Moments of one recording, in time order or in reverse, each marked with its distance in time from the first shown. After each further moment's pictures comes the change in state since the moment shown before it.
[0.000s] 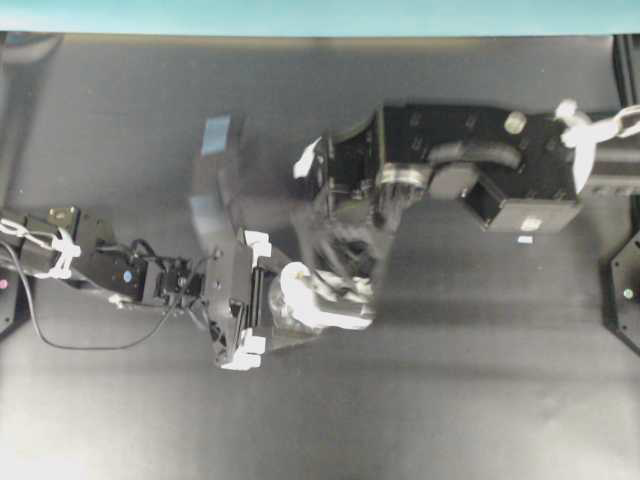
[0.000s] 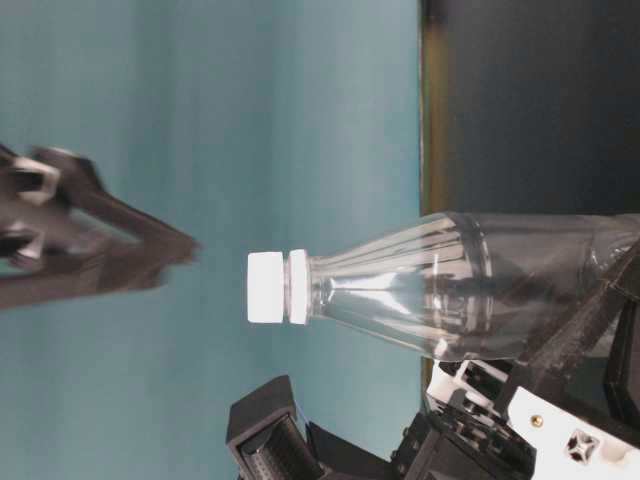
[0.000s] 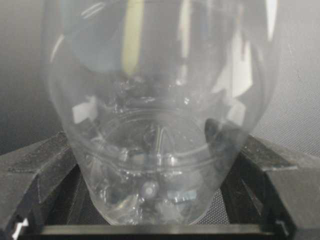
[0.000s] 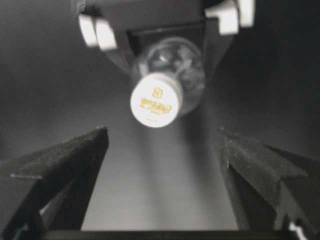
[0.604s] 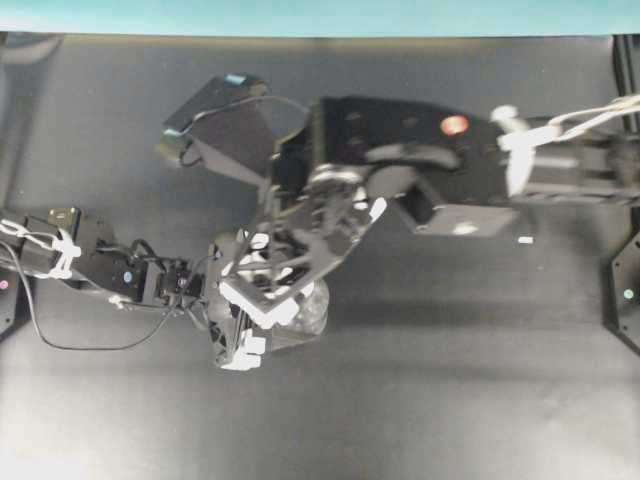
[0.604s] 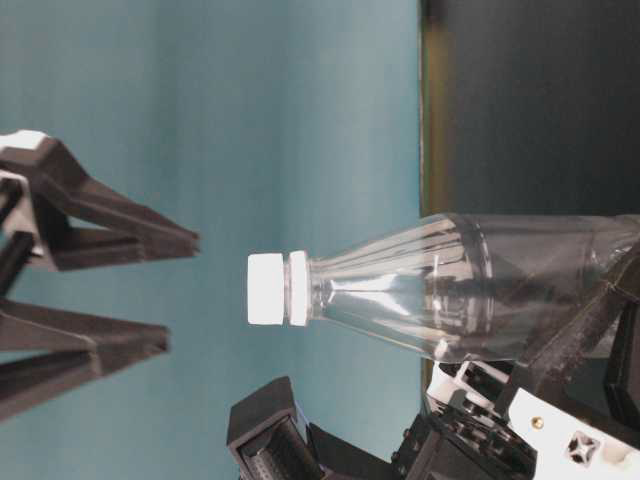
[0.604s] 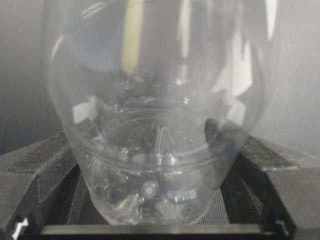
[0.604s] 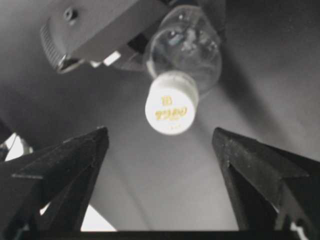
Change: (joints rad) left arm 0.000 -0.002 0.003 0.000 0.003 -0.002; right arm 0.017 0.183 -0.206 0.002 0.189 0.396
